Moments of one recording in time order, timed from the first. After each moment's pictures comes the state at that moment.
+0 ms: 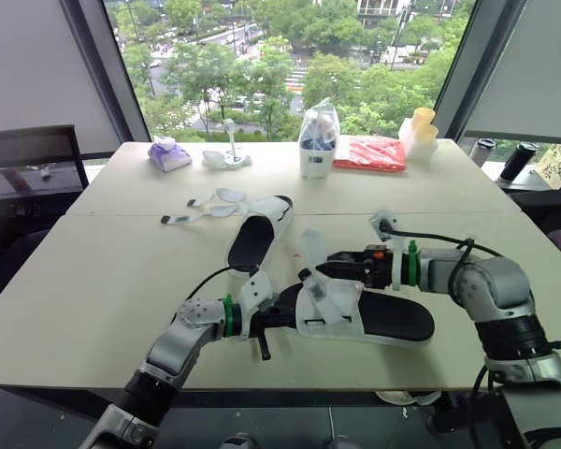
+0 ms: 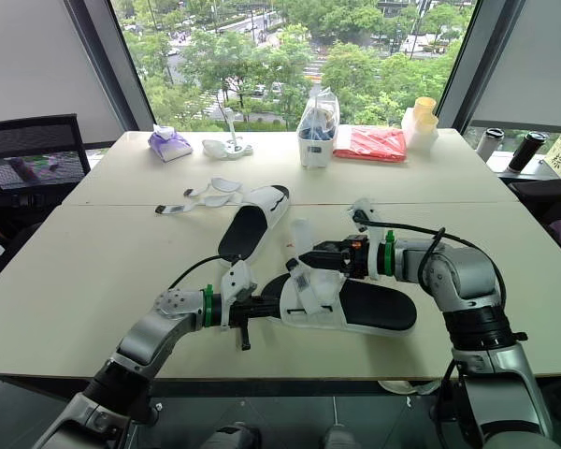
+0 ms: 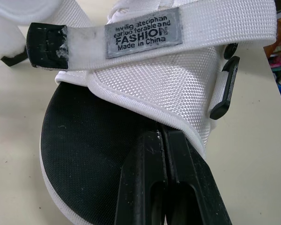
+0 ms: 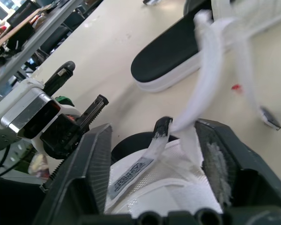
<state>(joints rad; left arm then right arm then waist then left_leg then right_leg) -0.40 0.34 -0.30 0.07 -0.21 0.29 -0.96 -0.66 -0.64 0.01 0.02 0.65 0.99 0.90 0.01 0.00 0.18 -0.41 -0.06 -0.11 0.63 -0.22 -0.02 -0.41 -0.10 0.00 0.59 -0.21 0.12</state>
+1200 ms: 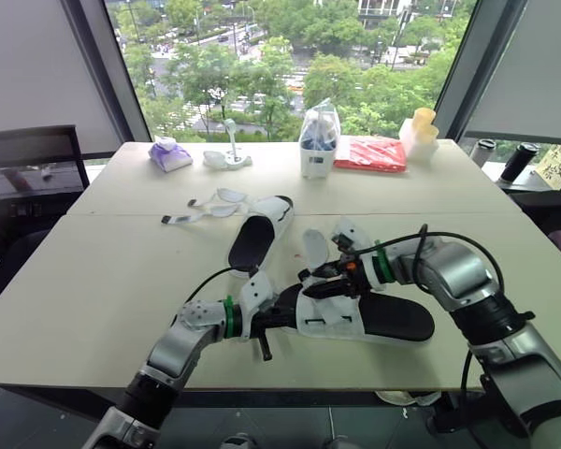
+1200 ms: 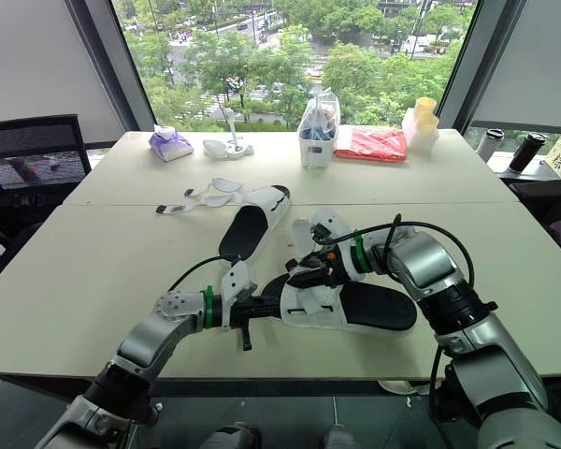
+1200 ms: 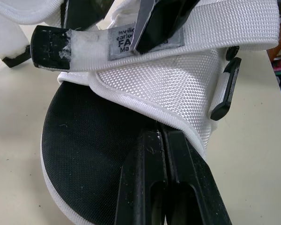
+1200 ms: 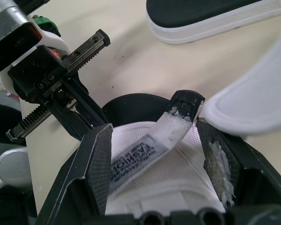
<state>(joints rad) -0.39 0.33 -0.30 0.07 -0.21 0.29 -0.94 -0.82 -0.64 0.34 0.06 0.39 0.98 1.03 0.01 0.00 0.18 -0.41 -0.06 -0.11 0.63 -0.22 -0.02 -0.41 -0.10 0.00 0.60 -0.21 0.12</state>
